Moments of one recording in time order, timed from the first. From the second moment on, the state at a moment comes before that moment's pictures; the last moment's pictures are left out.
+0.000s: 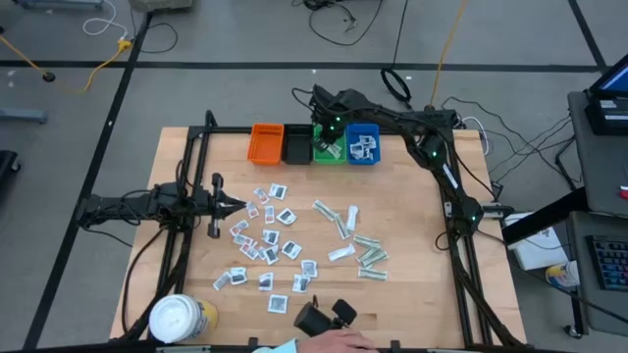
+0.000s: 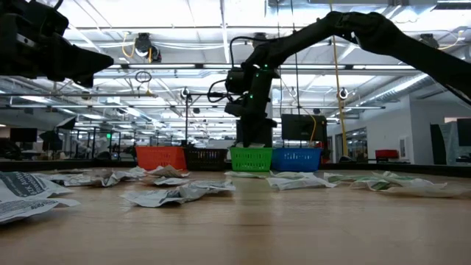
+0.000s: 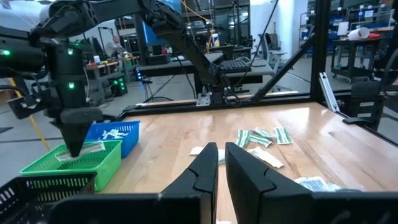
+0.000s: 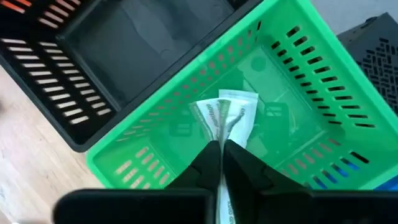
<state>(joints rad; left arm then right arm) 0.00 0.01 0.02 0.02 -0.01 0.10 -0.61 2.37 2.19 -1.10 -0.10 0.11</state>
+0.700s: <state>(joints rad) 0.00 0.01 0.02 0.03 -0.01 0.10 -0.58 2.21 2.19 -1.45 -0.11 0.12</state>
